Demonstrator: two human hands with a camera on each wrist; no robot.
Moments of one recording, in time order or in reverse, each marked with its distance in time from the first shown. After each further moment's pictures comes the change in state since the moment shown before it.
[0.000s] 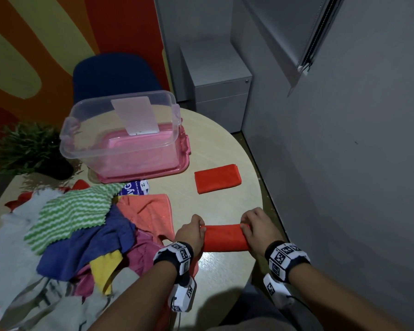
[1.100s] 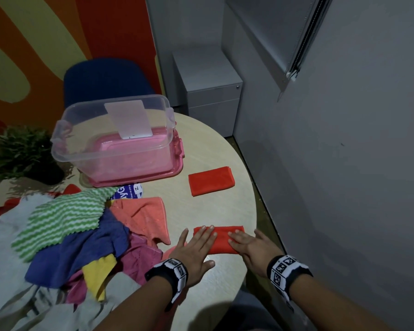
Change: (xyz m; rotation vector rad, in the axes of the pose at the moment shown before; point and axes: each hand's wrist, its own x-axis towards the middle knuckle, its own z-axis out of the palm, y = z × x) left_hand -0.031 -0.018 0.025 0.565 -0.186 0.476; right_hand -0.032 0.020 0.012 -0.437 -0.411 -0.298
